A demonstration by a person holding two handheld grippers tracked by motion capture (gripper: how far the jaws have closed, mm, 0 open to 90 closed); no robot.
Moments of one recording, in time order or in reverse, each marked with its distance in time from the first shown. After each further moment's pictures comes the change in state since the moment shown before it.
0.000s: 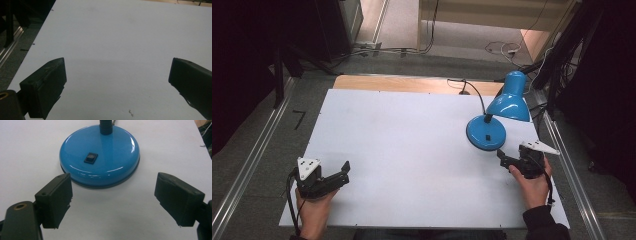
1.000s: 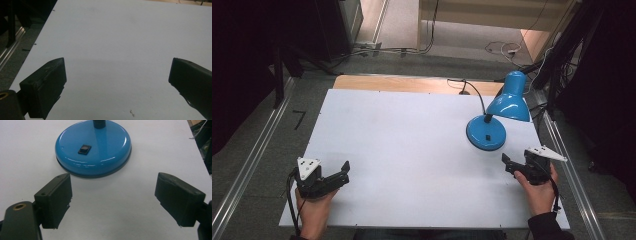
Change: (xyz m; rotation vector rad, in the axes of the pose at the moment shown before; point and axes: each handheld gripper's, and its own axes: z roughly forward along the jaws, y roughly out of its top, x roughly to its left) left arm 0.000 0.000 0.000 0.000 0.011 0.002; right arm -0.009 -0.012 -0.013 0.004 -0.012 0.015
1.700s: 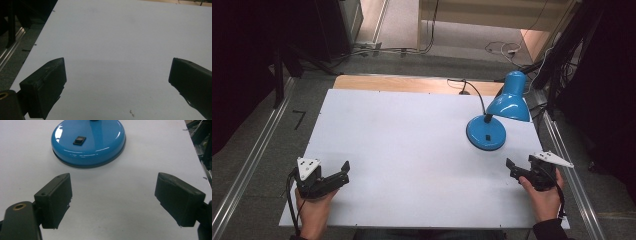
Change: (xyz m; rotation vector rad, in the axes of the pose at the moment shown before) left arm 0.000 0.000 -0.001 -0.001 0.000 0.003; right arm -0.008 -0.011 -0.011 0.007 -0.001 0.010
